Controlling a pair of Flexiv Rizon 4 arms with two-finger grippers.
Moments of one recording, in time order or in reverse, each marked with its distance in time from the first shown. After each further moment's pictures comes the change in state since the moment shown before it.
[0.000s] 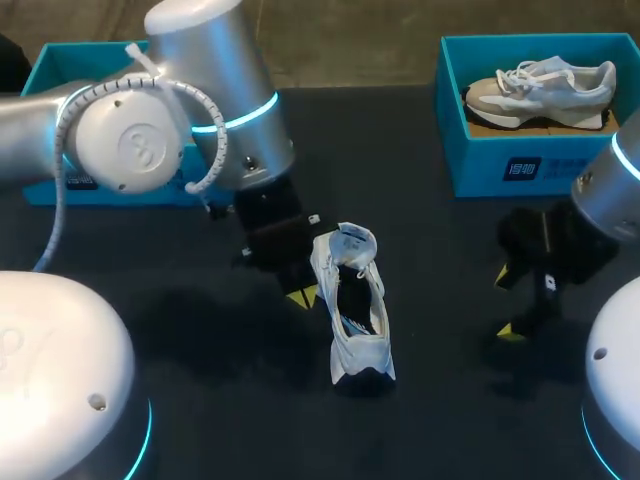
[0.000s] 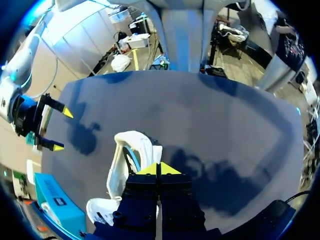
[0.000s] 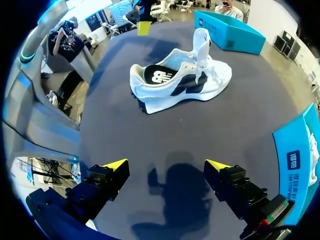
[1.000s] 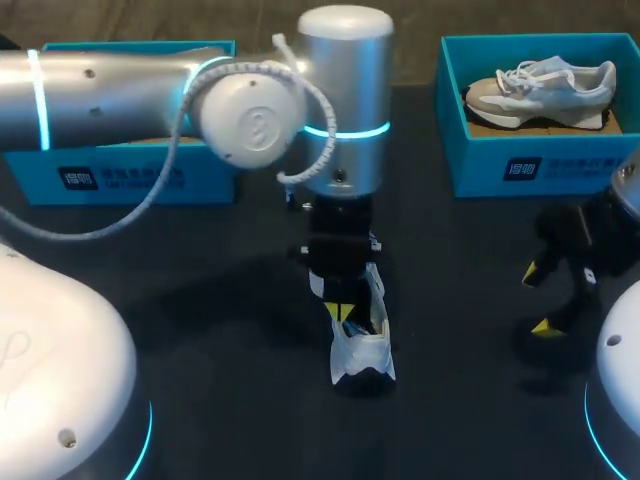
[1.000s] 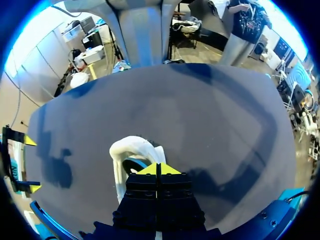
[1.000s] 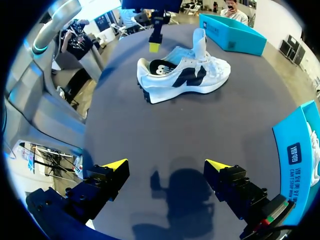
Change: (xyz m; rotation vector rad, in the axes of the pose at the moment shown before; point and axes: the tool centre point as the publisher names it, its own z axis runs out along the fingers) left arm -0.035 0.009 0.050 0.044 0.306 0.288; right arm -0.009 -0.036 -0.018 -0.029 0.052 -0.044
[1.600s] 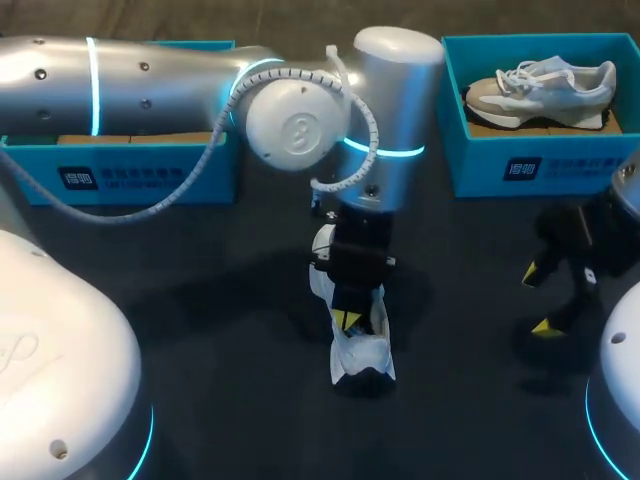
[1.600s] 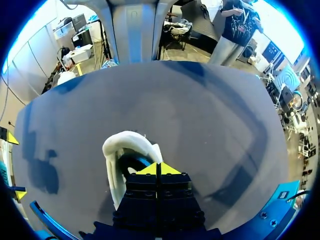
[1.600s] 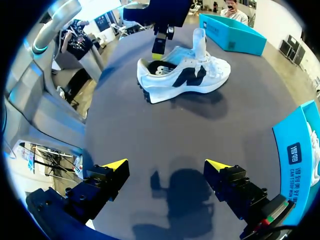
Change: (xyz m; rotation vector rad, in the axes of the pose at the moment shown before) left arm -0.006 0.010 0.019 0.012 0.122 0.001; right arm 0.000 0.000 0.000 -0.001 0.001 -0.001
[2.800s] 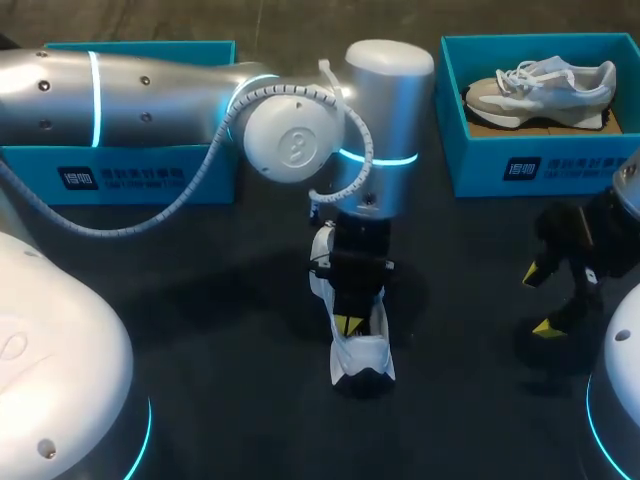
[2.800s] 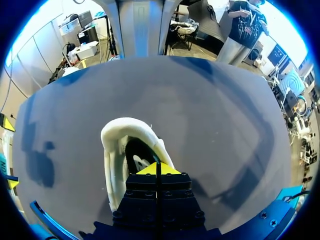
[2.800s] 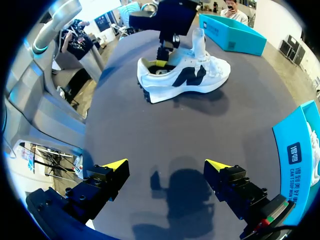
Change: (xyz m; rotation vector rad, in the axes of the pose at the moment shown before) left arm -0.003 0.013 0.017 0.003 -0.033 -0.042; right arm 0.001 0.000 -0.001 -0.002 0.000 0.000
